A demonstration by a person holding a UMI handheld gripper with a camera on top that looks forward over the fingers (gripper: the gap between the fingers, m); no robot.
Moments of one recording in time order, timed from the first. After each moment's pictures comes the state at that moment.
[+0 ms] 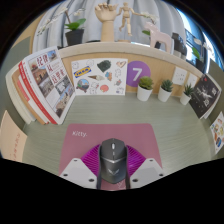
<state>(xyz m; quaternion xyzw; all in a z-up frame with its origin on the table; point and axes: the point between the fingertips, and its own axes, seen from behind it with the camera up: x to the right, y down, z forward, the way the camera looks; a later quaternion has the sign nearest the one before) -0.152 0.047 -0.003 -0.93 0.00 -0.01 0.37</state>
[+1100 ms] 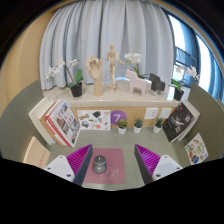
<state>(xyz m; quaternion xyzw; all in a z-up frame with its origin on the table) -0.083 -0.020 0.252 -0.89 0.00 0.01 0.45</state>
